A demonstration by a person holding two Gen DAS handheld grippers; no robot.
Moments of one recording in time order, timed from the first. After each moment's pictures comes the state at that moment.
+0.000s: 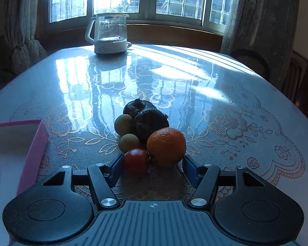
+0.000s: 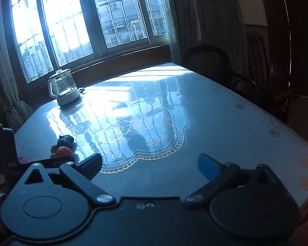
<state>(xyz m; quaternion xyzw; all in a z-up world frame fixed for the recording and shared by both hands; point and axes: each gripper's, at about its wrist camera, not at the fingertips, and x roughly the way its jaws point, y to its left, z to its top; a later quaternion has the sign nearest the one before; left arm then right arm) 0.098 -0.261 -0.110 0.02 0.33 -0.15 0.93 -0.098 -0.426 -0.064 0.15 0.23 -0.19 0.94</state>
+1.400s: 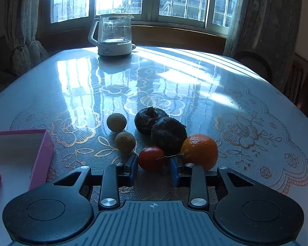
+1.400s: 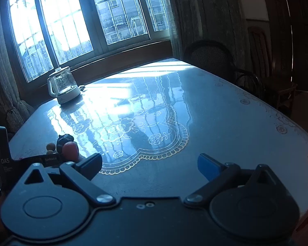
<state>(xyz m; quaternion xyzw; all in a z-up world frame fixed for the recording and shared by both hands) 0.118 -0.251 -0.111 0.02 0.33 -0.14 0.93 -0.081 -0.428 -0.071 0.16 0.24 -0.19 0.94</state>
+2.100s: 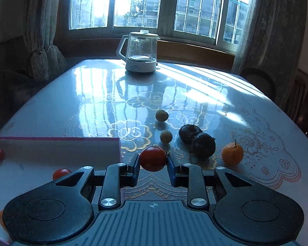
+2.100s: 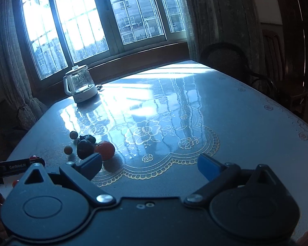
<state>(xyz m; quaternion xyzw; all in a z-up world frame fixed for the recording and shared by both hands) 0.080 -0.153 -0.058 0.00 0.30 -0.11 0.95 -0.057 -0.396 -0.064 0.16 0.23 -0.14 0.95</state>
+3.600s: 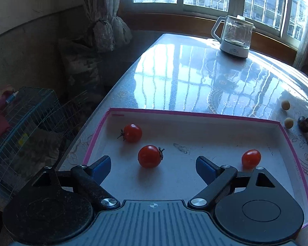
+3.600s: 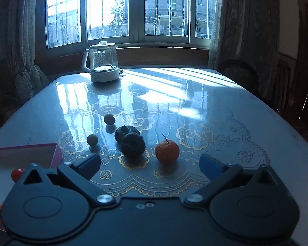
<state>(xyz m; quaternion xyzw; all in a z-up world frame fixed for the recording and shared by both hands) 0.119 0.046 -0.092 0.00 0.38 0.02 0.93 0.043 -0.276 -0.065 0.03 0.27 -0.17 0.95</state>
